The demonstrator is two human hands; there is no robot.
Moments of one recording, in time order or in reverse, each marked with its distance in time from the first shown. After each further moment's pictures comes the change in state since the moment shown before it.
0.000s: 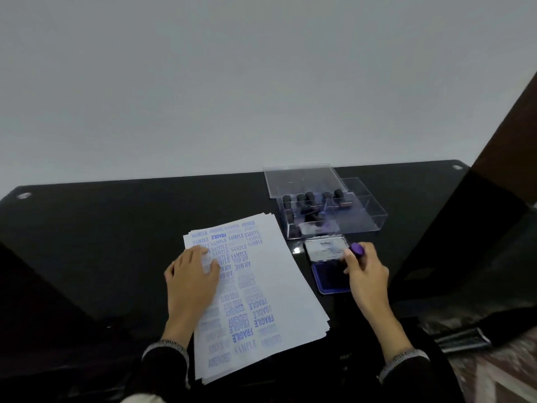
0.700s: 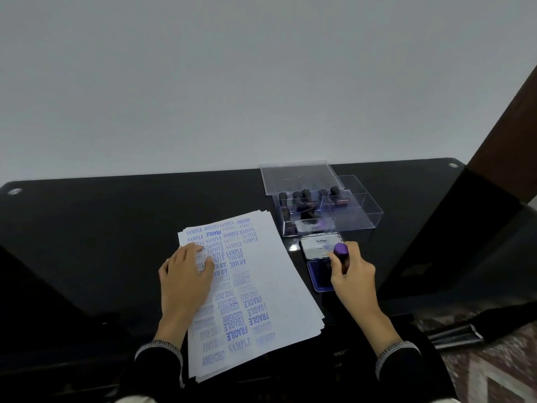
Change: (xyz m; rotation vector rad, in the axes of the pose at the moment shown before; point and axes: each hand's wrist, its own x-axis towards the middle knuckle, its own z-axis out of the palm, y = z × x) left_hand 0.000 -0.002 0.002 0.013 -0.024 0.000; right_hand -0.001 0.014 0.009 -0.296 -0.011 -0.285
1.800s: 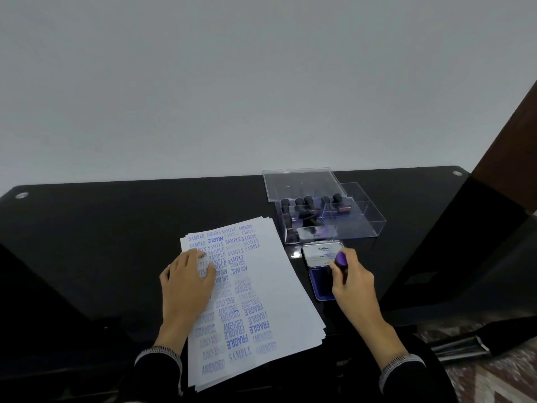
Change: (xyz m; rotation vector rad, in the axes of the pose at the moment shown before) left_hand 0.001 0.003 -0.001 -0.010 0.017 -0.003; right_hand 0.001 0.004 -0.001 0.020 -0.099 -0.014
